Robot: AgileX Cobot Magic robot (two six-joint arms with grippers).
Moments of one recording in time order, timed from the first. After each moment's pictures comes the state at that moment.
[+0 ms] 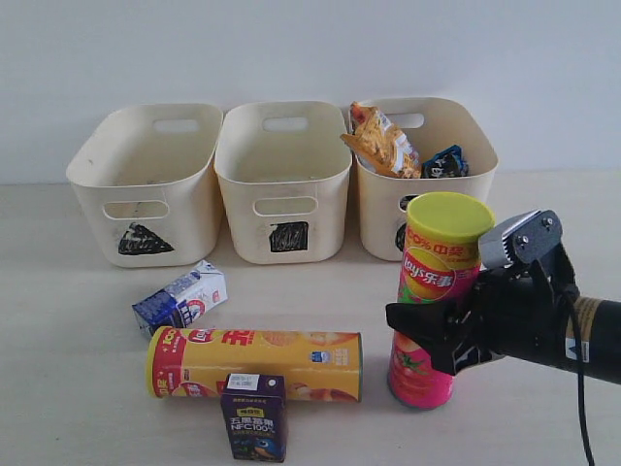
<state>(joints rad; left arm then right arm) 0.07 0.00 0.00 0.08 0.29 -0.04 0.18 1.77 -0.47 -0.82 -0.96 0.47</state>
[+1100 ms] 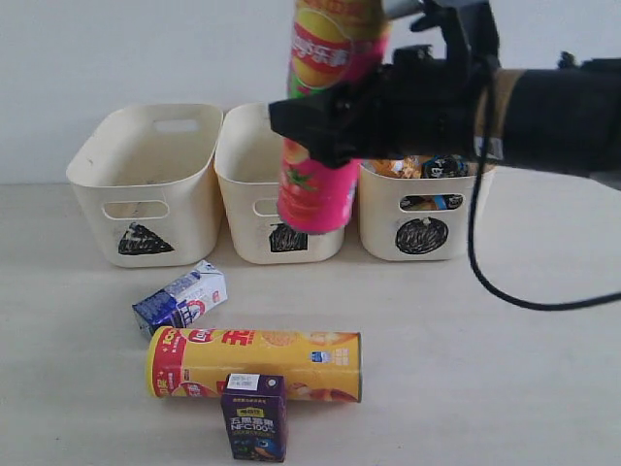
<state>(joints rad) 0.07 0.00 0.00 0.08 0.29 -0.04 0.50 1.49 -0.96 -1.01 -0.51 0.96</state>
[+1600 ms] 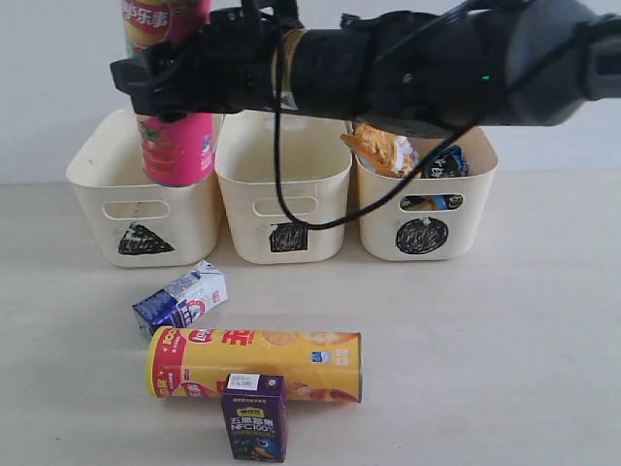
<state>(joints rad) 0.07 0.00 0.00 0.09 0.29 -0.04 0.68 1.91 -1.51 -1.01 -0.43 0.98</state>
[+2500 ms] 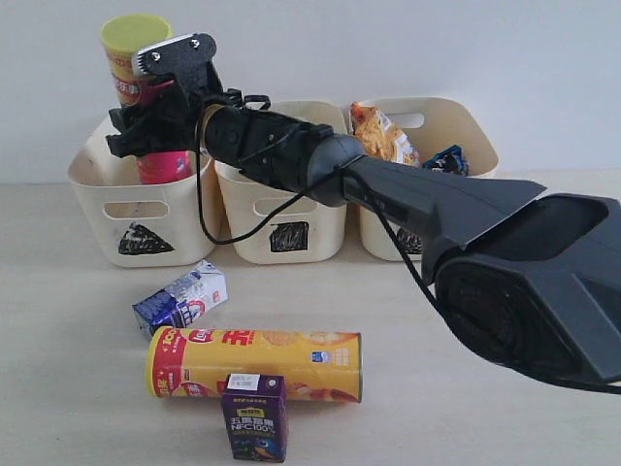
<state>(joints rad) 0.07 0.00 0.00 0.09 0.29 -0.04 0.70 2.58 -2.35 -1.01 -0.19 0.99</state>
